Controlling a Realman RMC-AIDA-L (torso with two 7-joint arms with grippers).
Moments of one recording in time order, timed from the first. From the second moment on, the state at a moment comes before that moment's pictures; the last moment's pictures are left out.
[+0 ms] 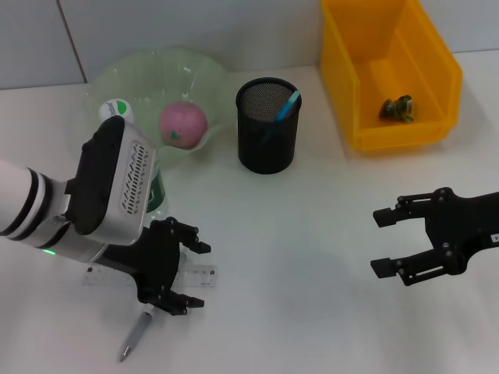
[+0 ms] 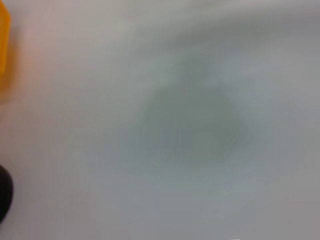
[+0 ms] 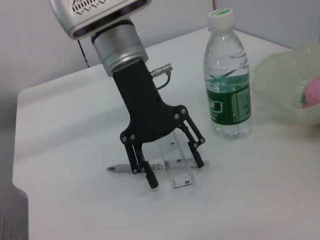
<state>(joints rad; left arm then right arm) -0.63 -2.07 1.42 0.93 2.24 1.37 -1.33 0.43 2.05 -0.76 -1.04 -2.17 -1.81 1.53</state>
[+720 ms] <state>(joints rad) -0.66 -2.07 1.43 0.91 2.27 1.39 -1.34 0.44 2.06 -0.76 -1.04 -2.20 -1.81 1.55</state>
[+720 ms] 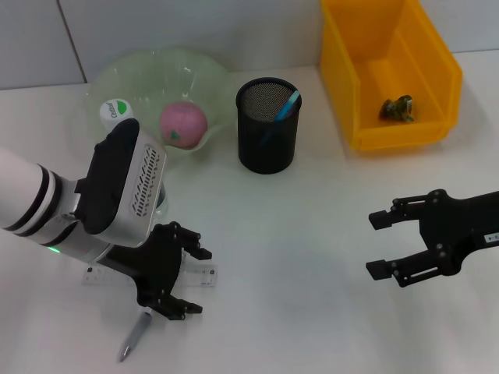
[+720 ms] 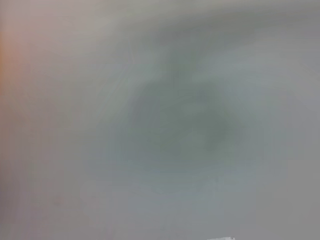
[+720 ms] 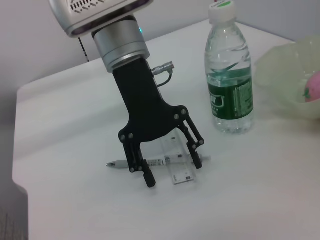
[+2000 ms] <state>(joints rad) -0.70 -2.07 1.44 0.91 2.32 1.41 -1.32 0.45 2.06 -0.76 -1.04 -2.23 -1.78 1.57</state>
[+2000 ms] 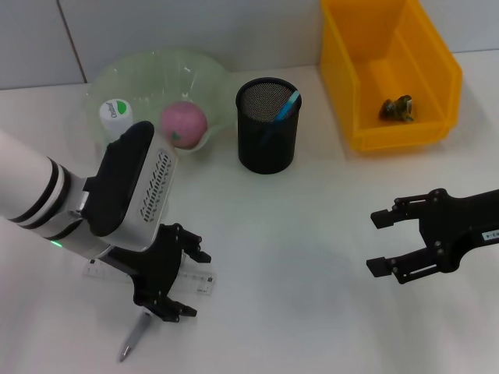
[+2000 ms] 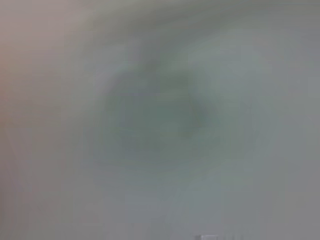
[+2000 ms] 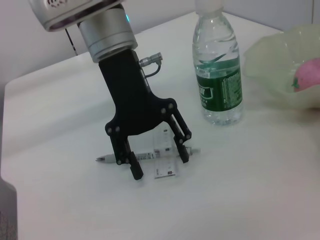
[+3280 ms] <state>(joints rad) -0.72 -2.08 1.48 0.92 2.32 1.41 -1.27 0.45 2.07 -0.76 -1.03 -2.25 -1.77 1.57</state>
